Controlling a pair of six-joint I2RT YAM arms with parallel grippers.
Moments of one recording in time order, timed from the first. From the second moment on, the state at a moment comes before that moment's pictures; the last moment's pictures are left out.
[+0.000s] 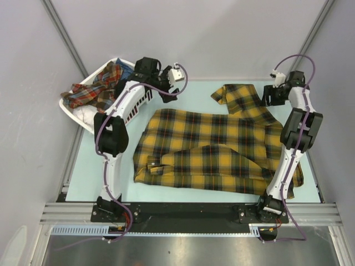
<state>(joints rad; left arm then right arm) -0.30 2.21 2.11 -0.64 0.62 0.84 -0.31 2.32 2.02 -0.69 -0.50 -0.39</state>
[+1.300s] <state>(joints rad) -0.28 2.42 2.12 -0.79 0.40 1.25 -0.26 2.56 2.27 -0.63 -0.44 -0.34</state>
